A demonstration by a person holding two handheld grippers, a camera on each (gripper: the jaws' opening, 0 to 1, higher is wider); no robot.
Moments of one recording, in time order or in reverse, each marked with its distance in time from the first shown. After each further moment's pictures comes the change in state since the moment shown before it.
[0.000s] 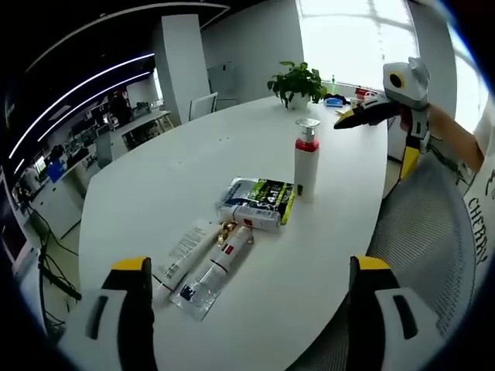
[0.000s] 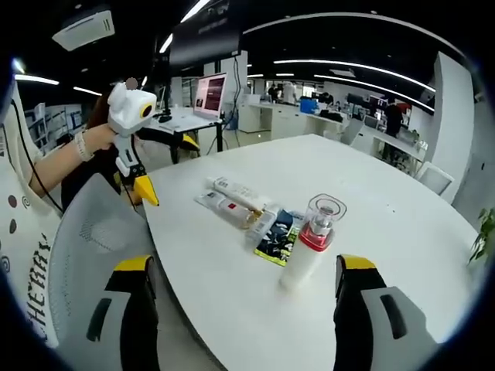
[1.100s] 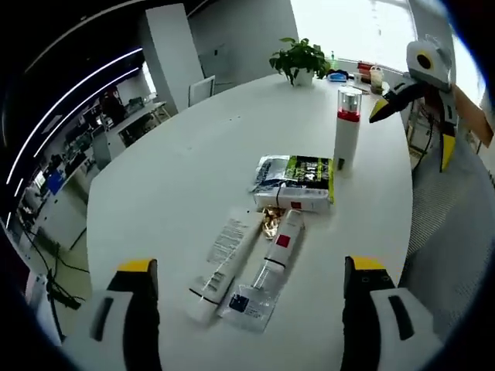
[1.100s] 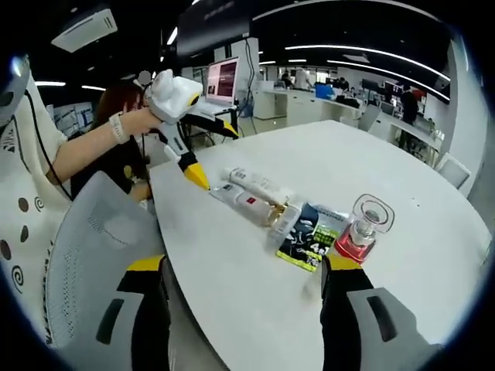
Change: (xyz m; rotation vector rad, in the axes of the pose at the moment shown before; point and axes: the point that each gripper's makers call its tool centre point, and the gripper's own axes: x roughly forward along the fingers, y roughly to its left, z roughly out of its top) left arm 0.049 0.068 -0.010 0.111 0.118 0.012; right arm 0.040 0.021 -0.004 0.024 0.083 0.100
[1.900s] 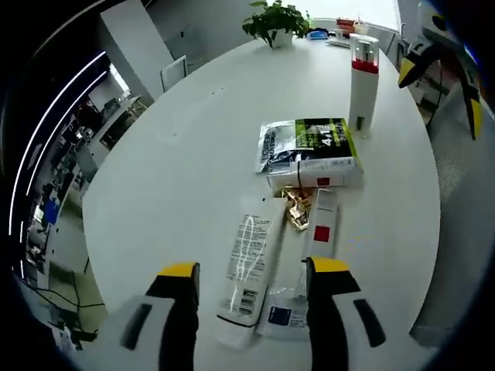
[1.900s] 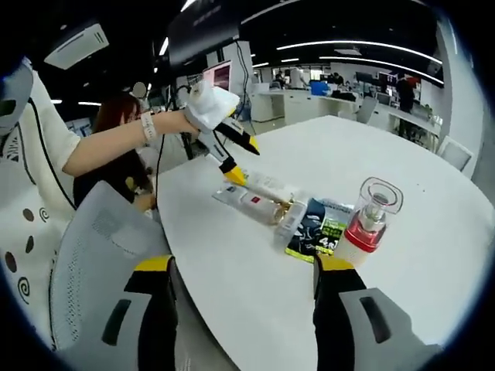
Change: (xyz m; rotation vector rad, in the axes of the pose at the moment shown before) left arm 0.056 0.030 -0.009 0.202 0.177 -0.044; right arm 0.004 0.004 -0.003 0.070 -0.032 0.016
